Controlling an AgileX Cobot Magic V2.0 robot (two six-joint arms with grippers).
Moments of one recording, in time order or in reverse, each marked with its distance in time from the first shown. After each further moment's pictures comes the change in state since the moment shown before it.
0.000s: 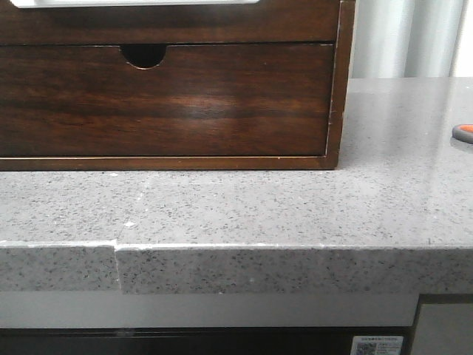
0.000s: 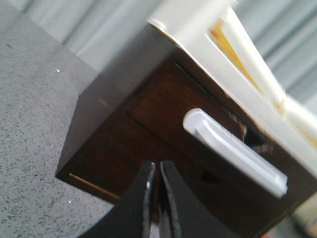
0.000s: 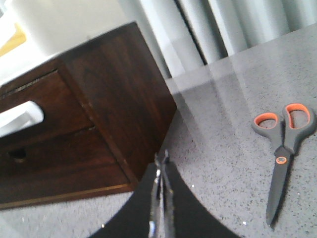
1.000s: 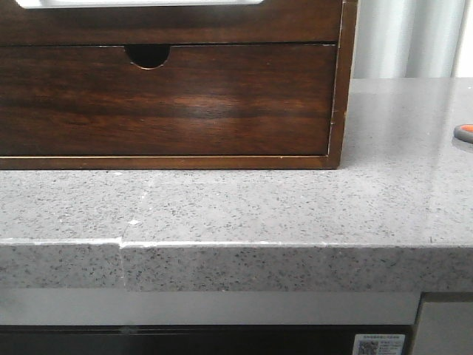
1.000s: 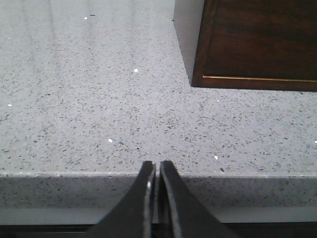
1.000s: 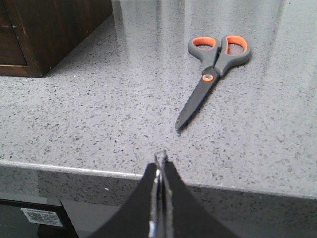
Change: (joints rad) left arm 0.011 -0.065 0.210 0.681 0.113 -0.015; right arm 0.000 -0.057 0.195 -0.443 0.093 0.057
